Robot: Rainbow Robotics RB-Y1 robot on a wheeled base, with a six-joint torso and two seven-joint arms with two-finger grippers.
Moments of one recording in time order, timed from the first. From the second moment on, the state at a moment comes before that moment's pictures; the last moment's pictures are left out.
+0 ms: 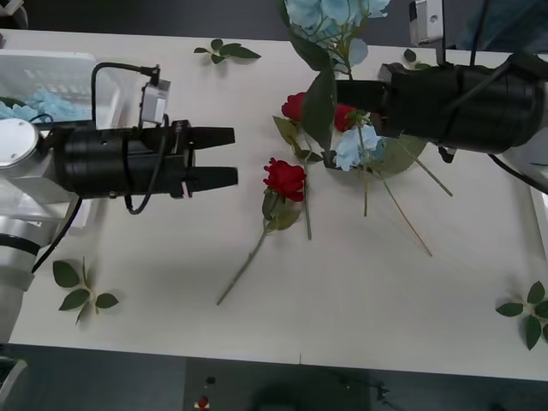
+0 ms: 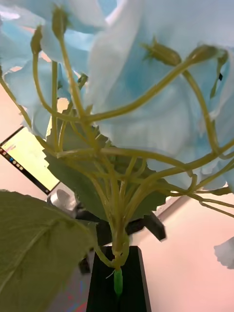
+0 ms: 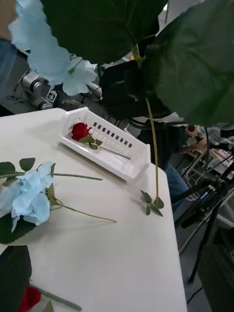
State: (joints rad) right arm -0.64 -0.92 0.53 -1.60 -2.59 0.83 2.60; left arm -0.48 0.39 0.01 -1.38 1.89 1.37 -2.71
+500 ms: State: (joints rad) right arm -0.72 -0.85 0.60 -1.58 -2.62 0.77 2.59; left arm -0.54 0.19 -0.05 -1.38 1.70 1.26 -2.71
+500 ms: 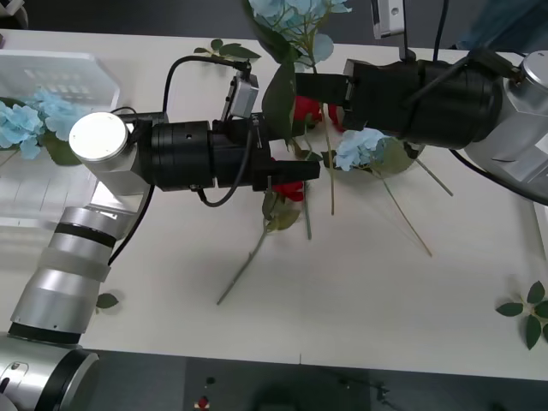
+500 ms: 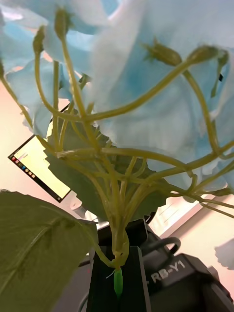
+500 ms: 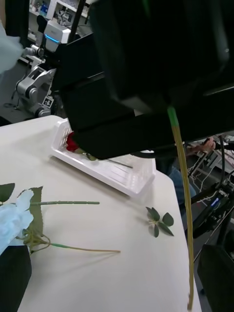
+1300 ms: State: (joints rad) right arm -0.73 -0.84 0.62 -1.58 -2.62 0.75 2.59; left arm -0.54 0.16 -0.01 -1.38 1.71 1.39 -2.71
